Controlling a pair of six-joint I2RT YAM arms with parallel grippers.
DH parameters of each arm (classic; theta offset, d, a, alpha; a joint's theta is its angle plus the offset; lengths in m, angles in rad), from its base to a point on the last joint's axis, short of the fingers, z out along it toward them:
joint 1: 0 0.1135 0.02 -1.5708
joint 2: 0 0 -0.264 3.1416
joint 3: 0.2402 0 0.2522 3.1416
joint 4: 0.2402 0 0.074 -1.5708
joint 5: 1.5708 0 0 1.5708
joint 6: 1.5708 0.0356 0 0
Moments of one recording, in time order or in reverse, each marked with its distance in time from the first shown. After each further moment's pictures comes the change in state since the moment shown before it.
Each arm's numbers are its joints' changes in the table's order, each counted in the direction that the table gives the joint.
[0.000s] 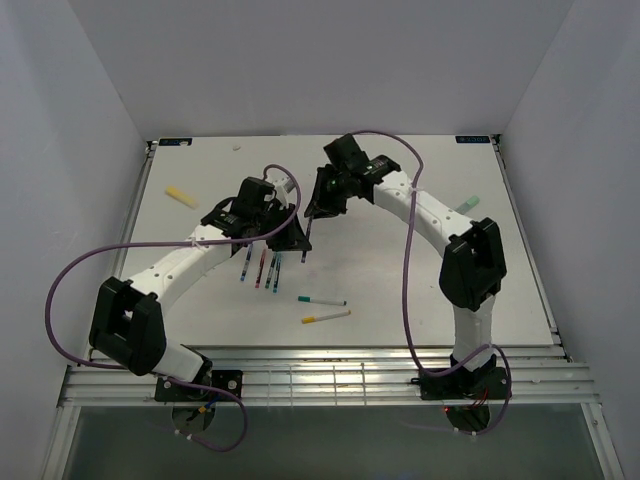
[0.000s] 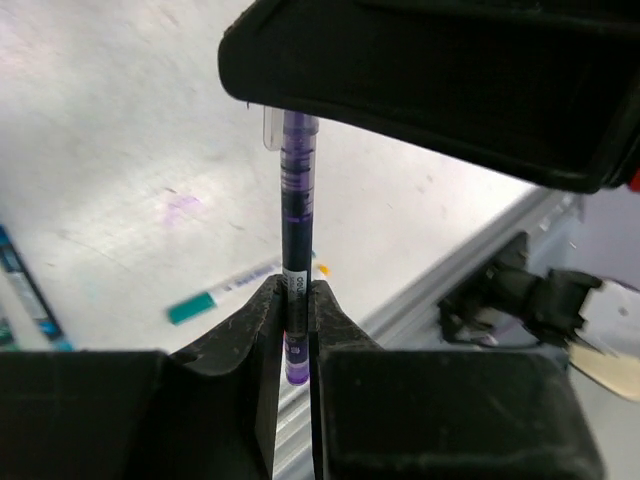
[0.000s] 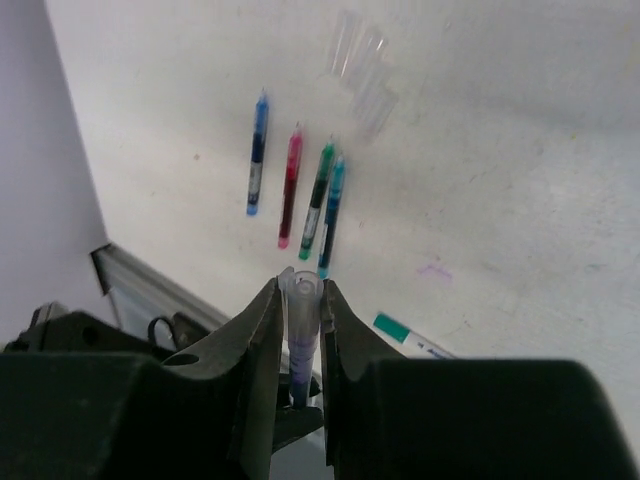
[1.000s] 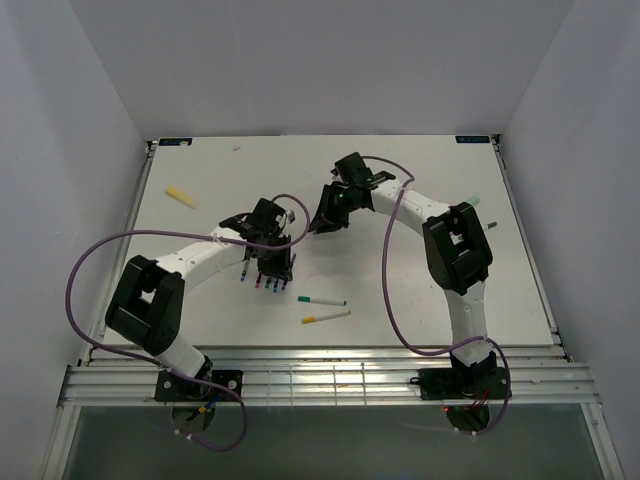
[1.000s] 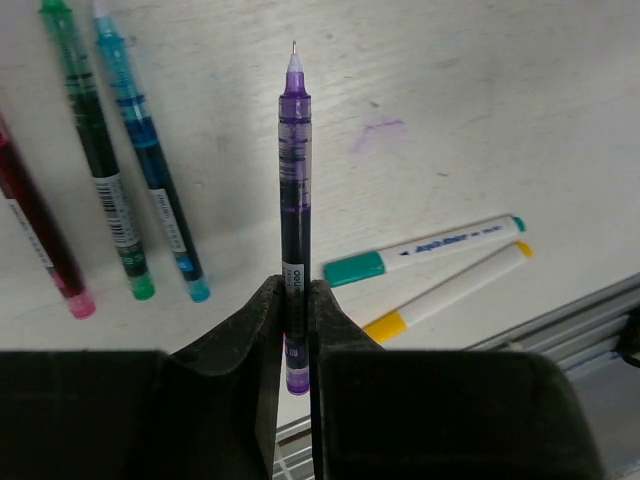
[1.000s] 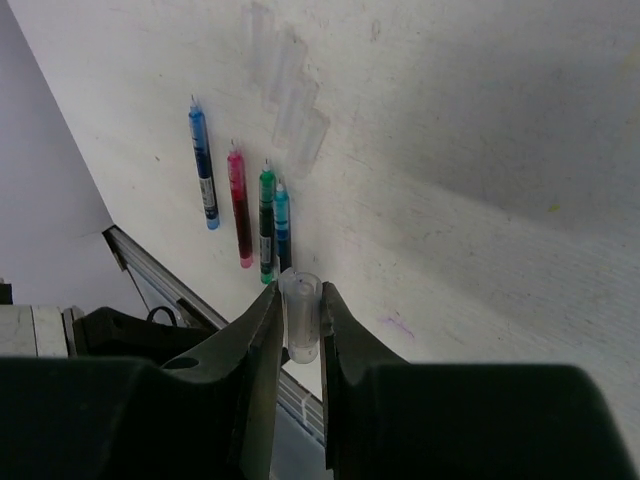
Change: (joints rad) left arm -0.021 0.109 -0.081 0.114 -0.228 0.132; right arm -0.073 0.192 -0.053 -0.162 -0.182 -0.005
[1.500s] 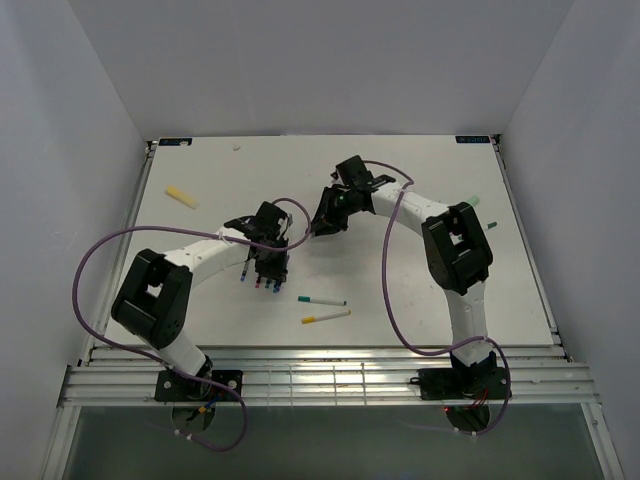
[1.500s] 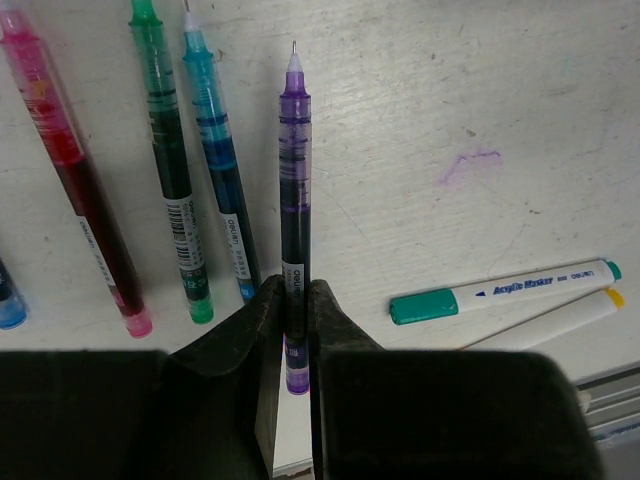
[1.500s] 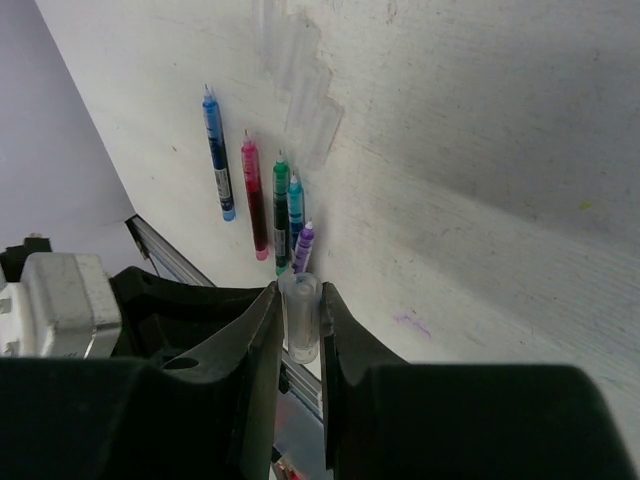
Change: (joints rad) left arm 0.000 0.058 -0.011 -0.006 -0.135 0.032; right arm 0.002 0.000 -0.058 -0.055 -0.070 0.050
